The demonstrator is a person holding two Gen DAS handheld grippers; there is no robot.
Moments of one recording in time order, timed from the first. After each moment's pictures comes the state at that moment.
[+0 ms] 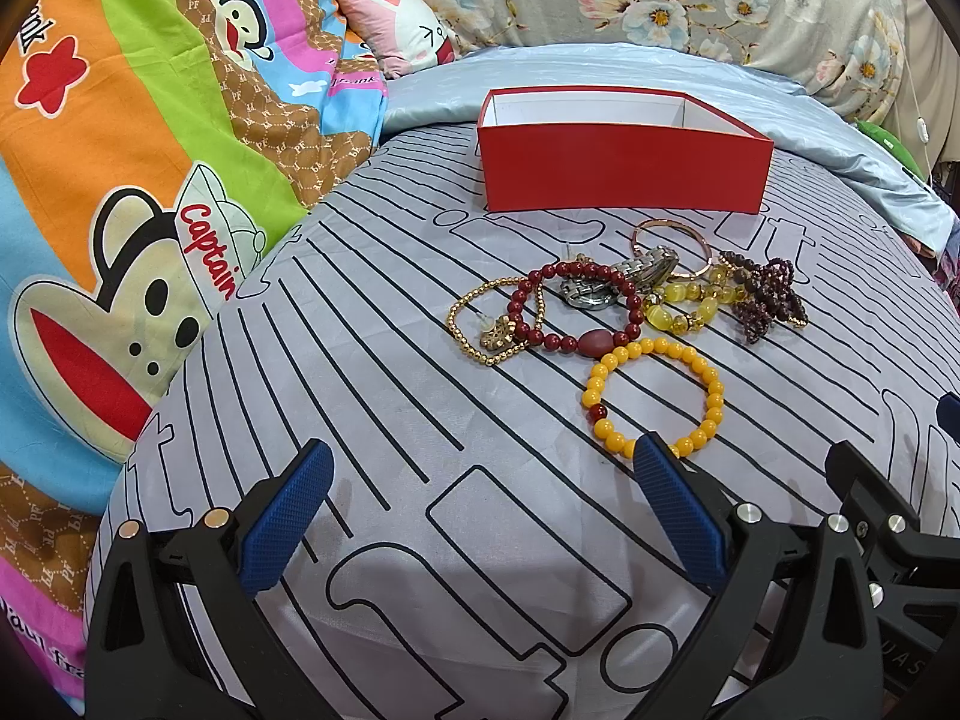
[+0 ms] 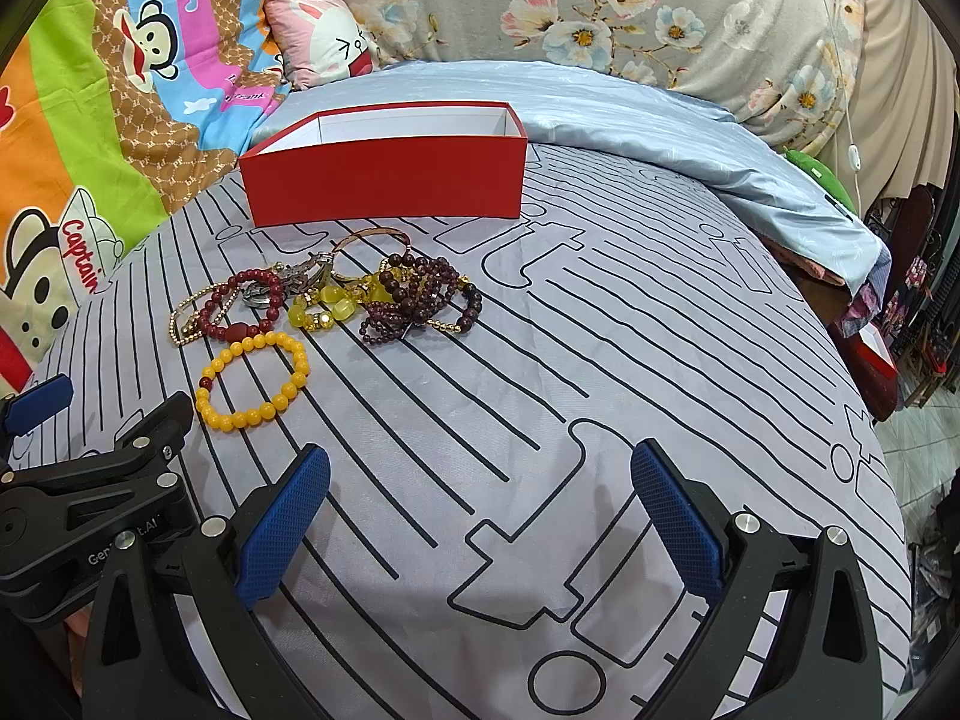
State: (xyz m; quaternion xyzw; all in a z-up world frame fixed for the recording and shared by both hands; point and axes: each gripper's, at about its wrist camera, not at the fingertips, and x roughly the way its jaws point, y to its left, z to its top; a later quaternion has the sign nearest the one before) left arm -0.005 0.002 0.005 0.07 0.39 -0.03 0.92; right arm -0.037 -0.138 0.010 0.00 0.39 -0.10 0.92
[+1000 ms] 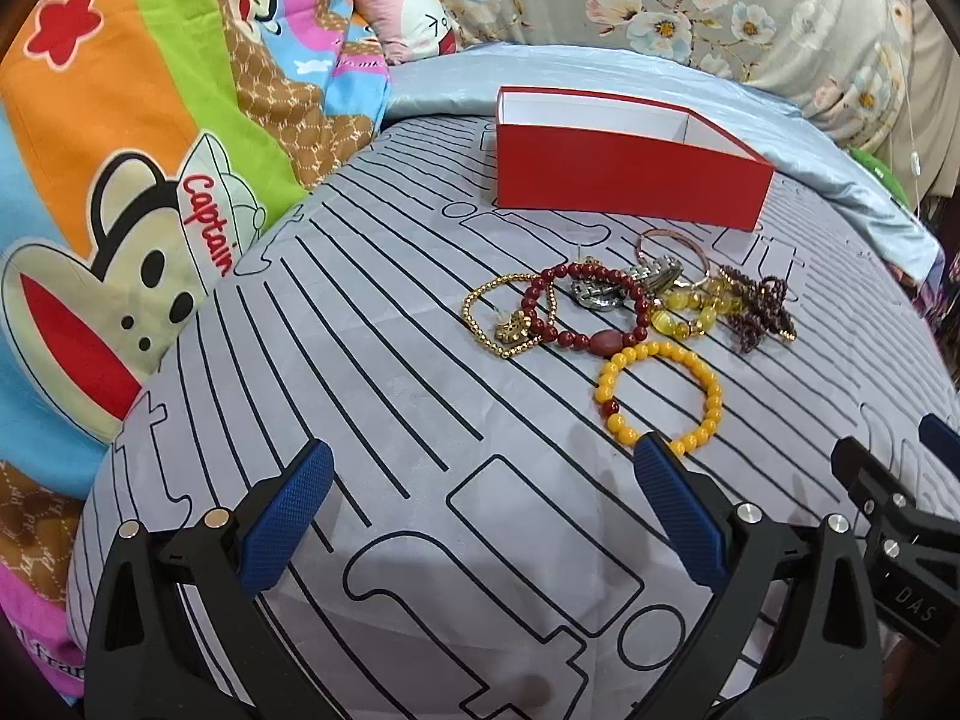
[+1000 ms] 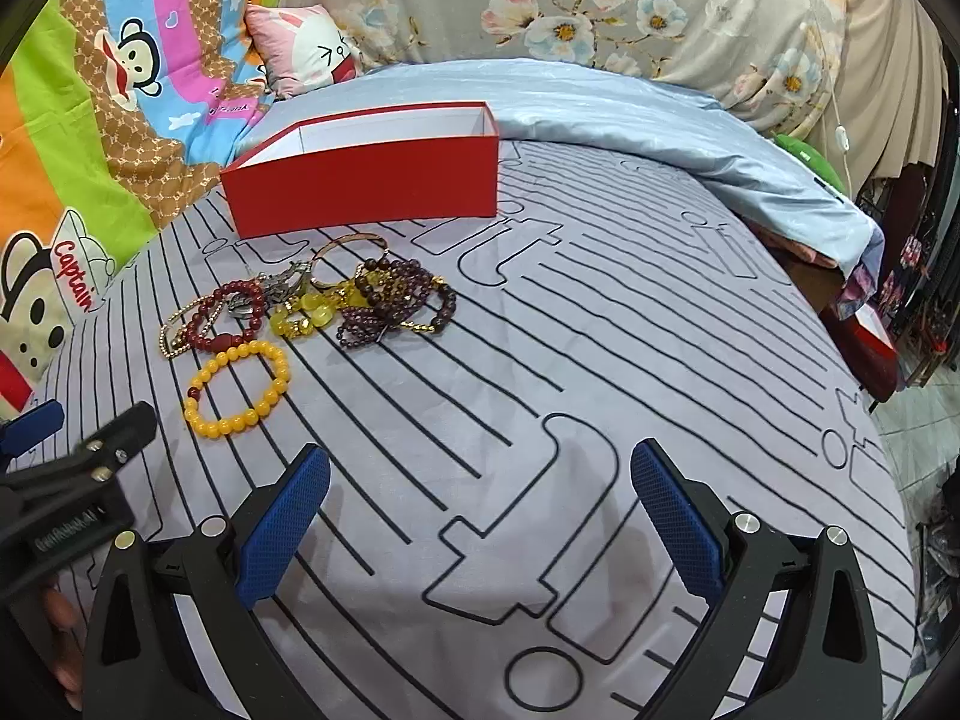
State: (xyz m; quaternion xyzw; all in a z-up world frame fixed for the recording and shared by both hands) left arm 0.000 0.028 0.010 0.02 0.40 -0.05 0.91; right arm -0.043 -0.151 0.011 0.02 0.39 -0.11 0.91
